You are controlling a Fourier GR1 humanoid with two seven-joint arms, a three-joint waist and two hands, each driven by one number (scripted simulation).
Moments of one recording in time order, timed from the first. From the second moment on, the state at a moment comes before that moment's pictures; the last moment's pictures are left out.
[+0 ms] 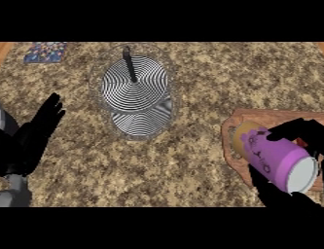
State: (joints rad) left arm -0.07 0.27 0.03 -1.57 0.17 -0.02 0.22; right arm -0.07 -0.19 0.21 -2.31 0.93 0.16 0.53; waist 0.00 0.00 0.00
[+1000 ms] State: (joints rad) left arm -0.08 0.25 0.04 -1.57 0.15 -0.05 0.23; right arm -0.92 0.00 0.45 -1.68 0.87 0.07 1.02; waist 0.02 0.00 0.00
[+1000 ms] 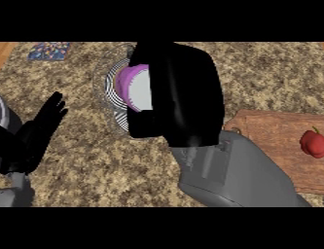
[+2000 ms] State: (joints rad) left arm -0.08 0.23 0.06 -1.56 0.12 -0.07 0.21; right arm -1.10 0.00 0.54 -1.18 0.78 -0.27 0.97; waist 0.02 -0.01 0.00
